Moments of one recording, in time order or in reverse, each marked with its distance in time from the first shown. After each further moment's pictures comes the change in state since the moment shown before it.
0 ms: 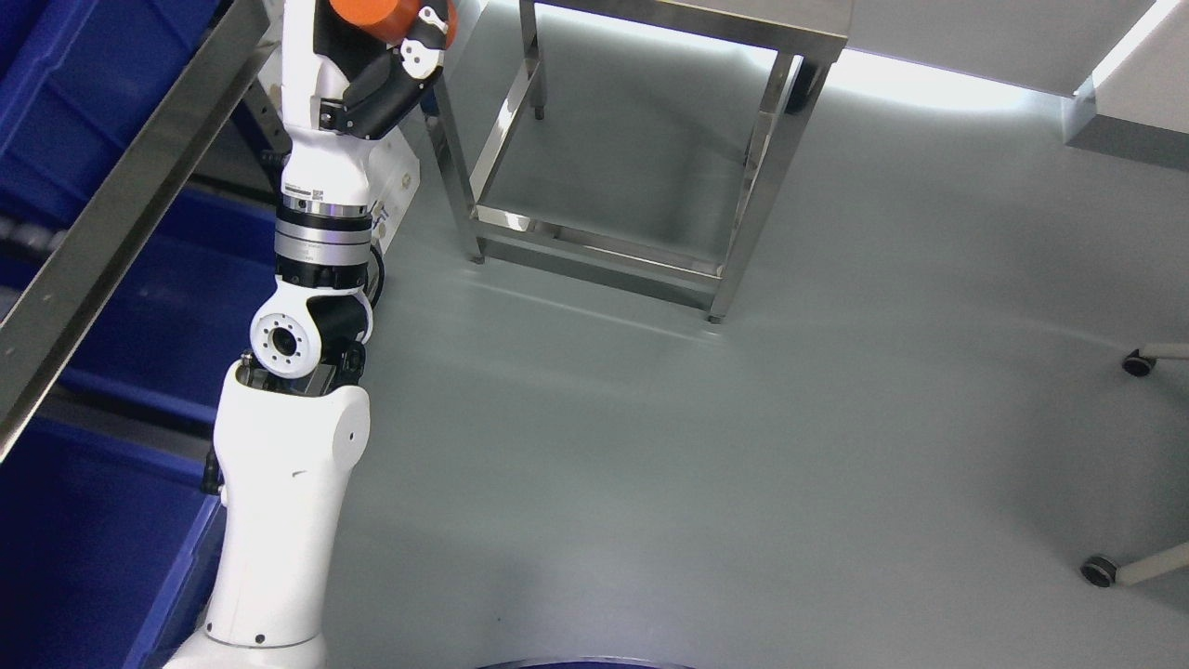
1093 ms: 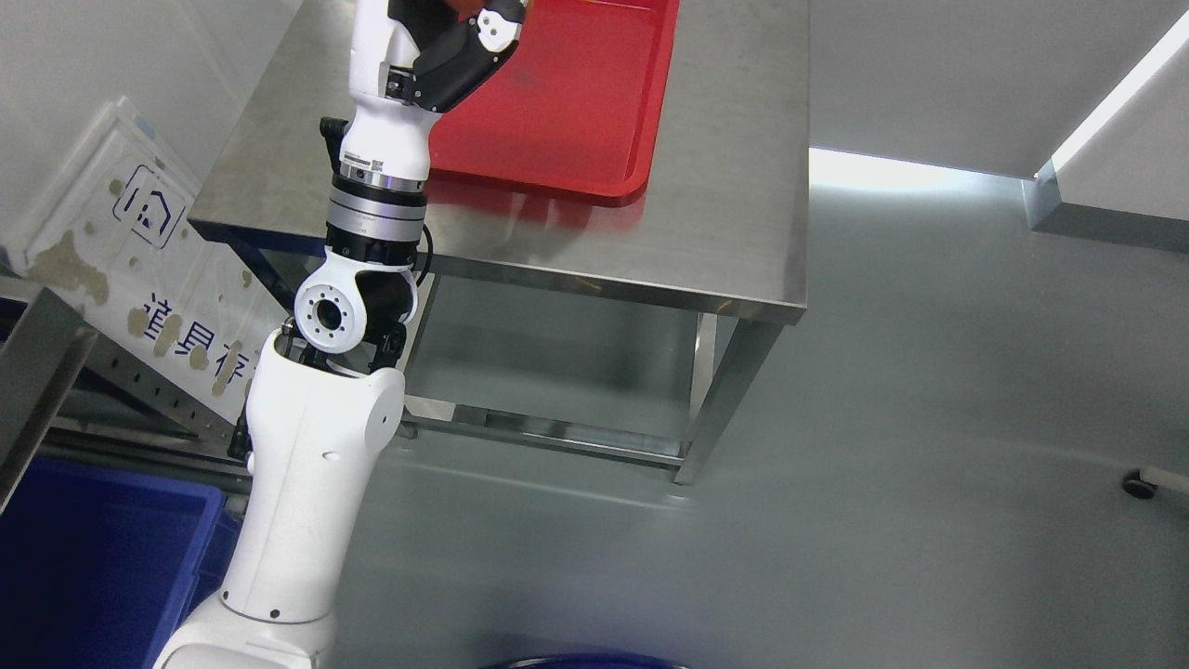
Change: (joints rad) left arm -0.067 0.000 -0.111 0.005 0.001 0.052 0.047; right arm 0.000 0.000 0.000 0.000 0.000 0.005 0.000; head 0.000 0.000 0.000
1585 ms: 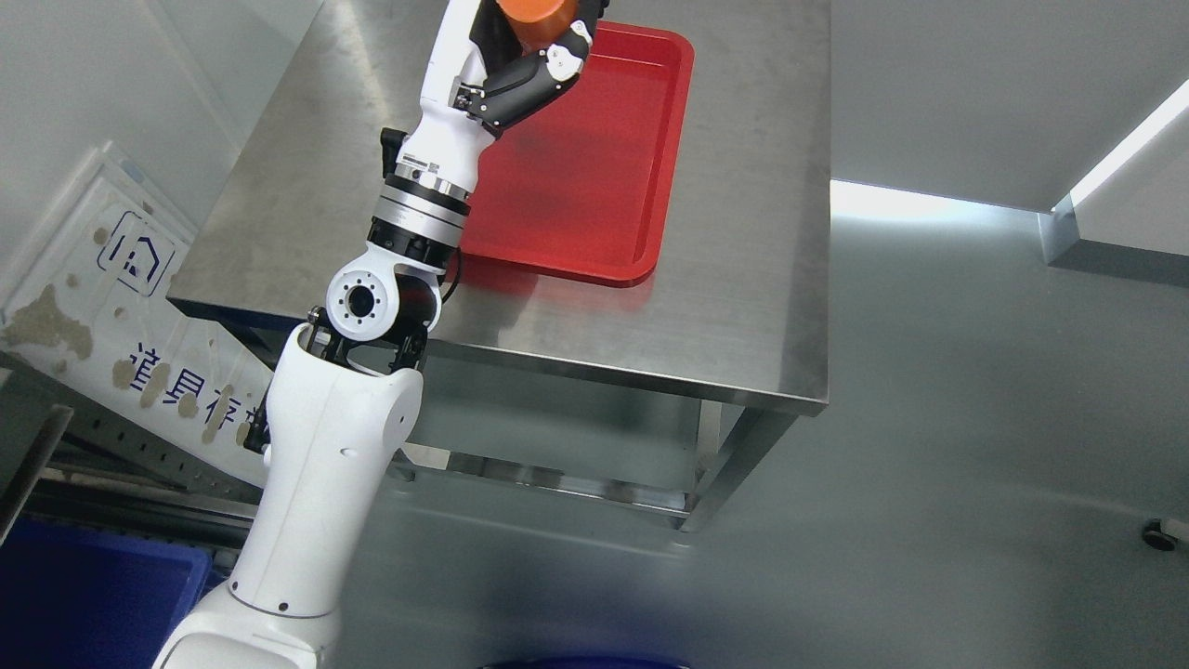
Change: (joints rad) left arm -0.022 0.000 -0.065 0.049 -0.010 0.234 -0.016; right arm 0.000 0.000 0.000 0.000 0.000 0.001 0.000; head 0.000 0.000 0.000
